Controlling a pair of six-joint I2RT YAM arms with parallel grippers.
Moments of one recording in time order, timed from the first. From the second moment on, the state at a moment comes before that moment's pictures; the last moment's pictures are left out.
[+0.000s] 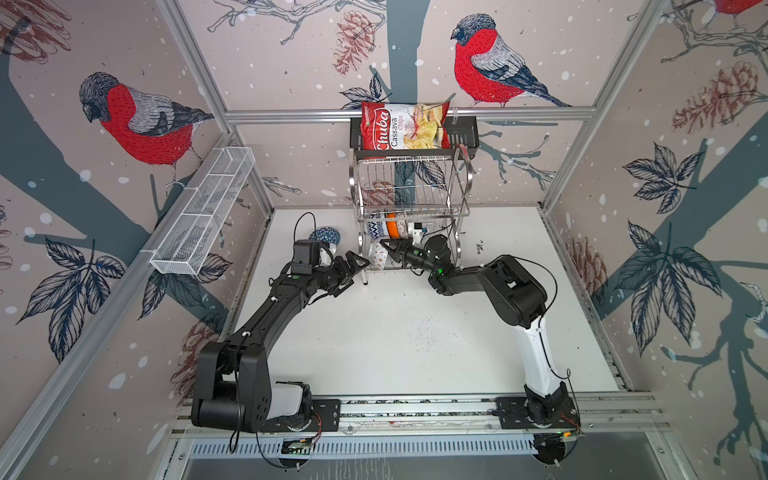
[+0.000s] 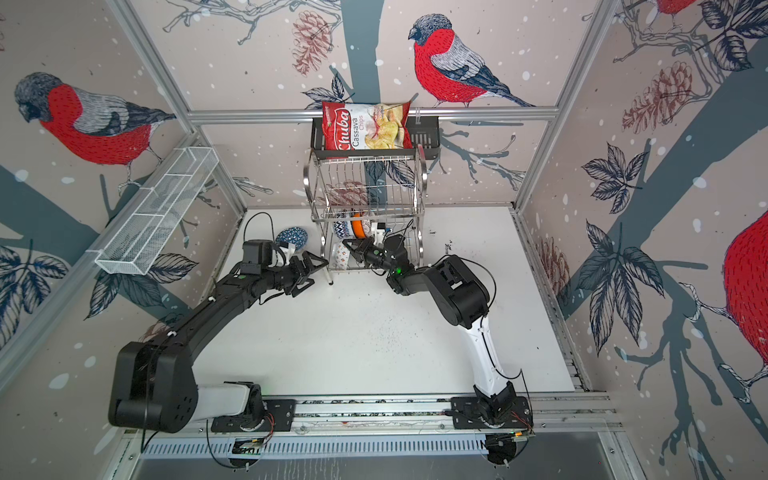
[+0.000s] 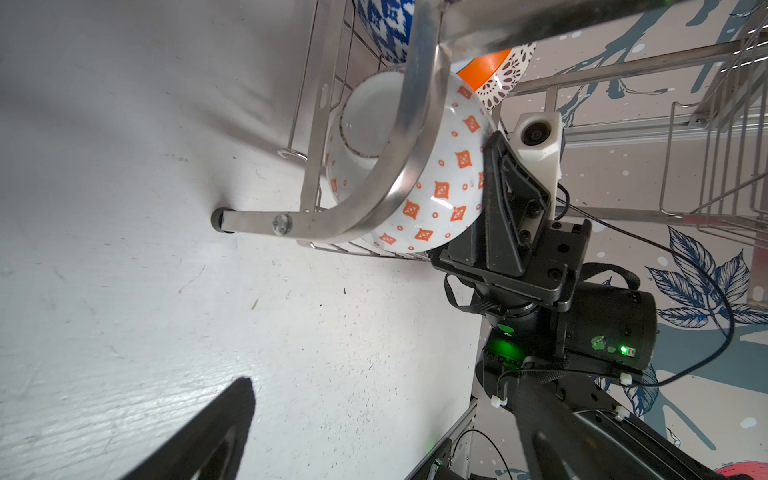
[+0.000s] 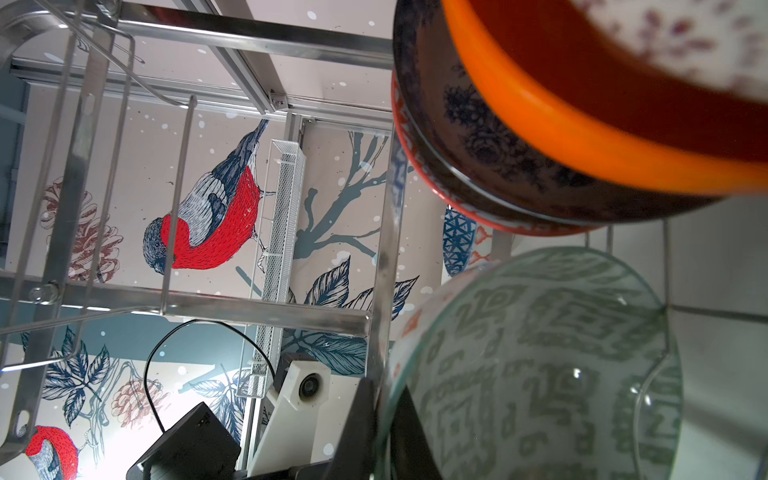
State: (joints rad) left arm -0.11 1.34 0.84 -0.27 0.68 -0.82; right arm 0.66 2.23 1.26 1.01 -0.50 1.40
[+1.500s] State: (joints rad) left arm -0.11 1.35 0.85 -0.27 0.68 -0.81; right arm 0.68 2.25 1.33 0.90 -0.49 1.34
